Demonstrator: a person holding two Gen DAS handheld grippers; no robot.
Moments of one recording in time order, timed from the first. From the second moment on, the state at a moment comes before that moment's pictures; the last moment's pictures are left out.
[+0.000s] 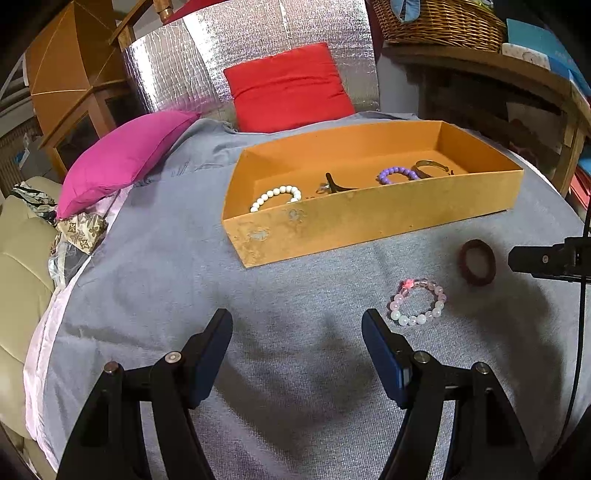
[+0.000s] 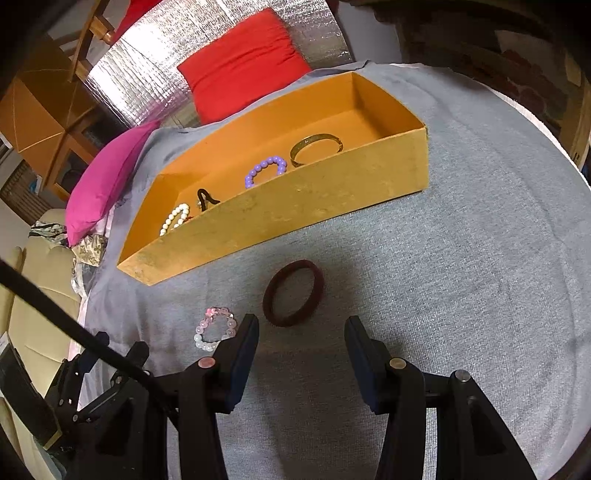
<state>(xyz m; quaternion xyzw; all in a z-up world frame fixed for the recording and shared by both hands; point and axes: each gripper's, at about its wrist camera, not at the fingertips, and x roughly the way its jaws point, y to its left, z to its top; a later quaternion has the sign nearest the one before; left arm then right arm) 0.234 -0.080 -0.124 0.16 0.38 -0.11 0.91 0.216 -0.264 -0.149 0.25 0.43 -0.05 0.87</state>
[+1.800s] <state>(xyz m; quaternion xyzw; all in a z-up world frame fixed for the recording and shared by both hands) 0.251 -0.097 -0.146 0.05 0.46 -0.26 0.85 0.258 -0.270 -0.170 0.14 0.45 -0.11 0.88</state>
